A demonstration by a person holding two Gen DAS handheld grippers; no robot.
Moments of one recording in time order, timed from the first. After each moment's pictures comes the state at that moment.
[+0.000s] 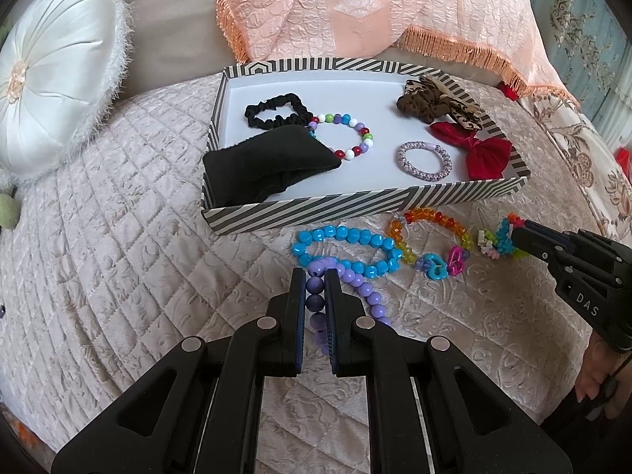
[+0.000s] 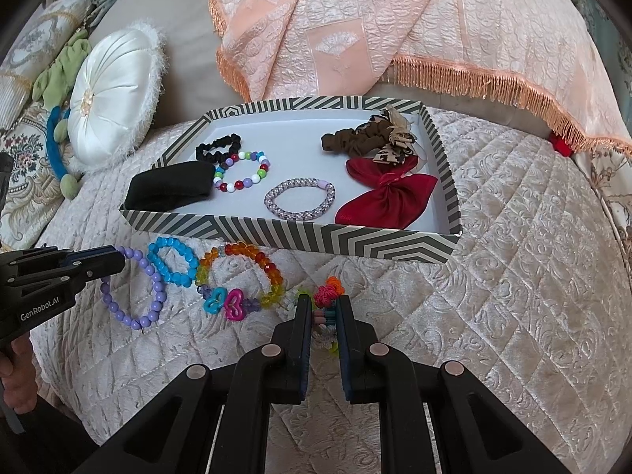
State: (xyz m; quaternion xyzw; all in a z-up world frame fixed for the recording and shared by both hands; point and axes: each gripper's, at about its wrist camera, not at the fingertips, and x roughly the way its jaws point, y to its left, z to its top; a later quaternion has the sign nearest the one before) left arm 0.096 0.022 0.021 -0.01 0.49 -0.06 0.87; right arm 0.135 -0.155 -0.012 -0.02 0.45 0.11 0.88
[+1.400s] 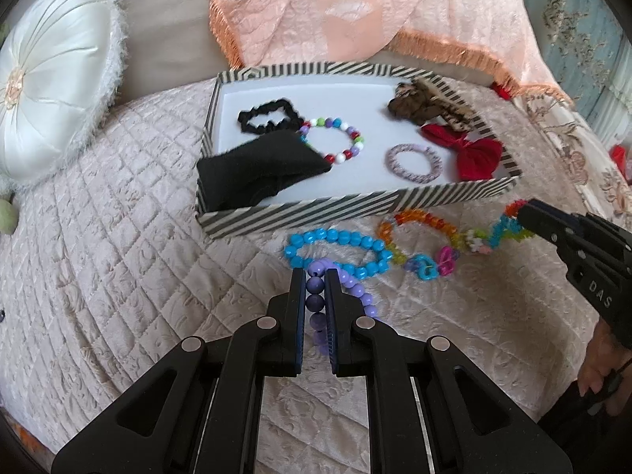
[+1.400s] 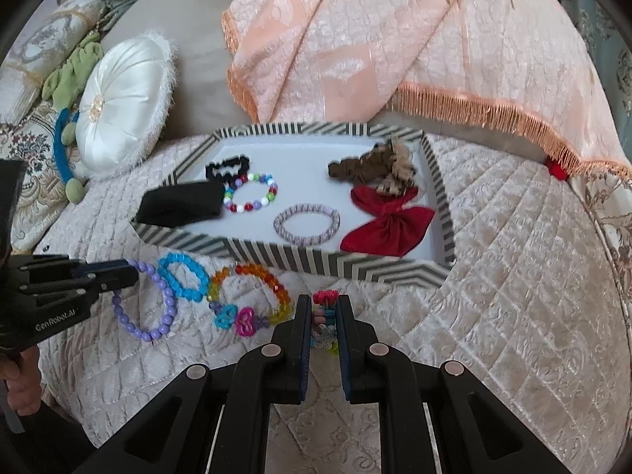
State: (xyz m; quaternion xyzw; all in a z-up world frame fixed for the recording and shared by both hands) left arm 0.093 0.019 0.031 0.00 0.49 -0.08 0.87; right arm 0.128 -0.152 0.013 -0.04 0.40 0.12 0.91
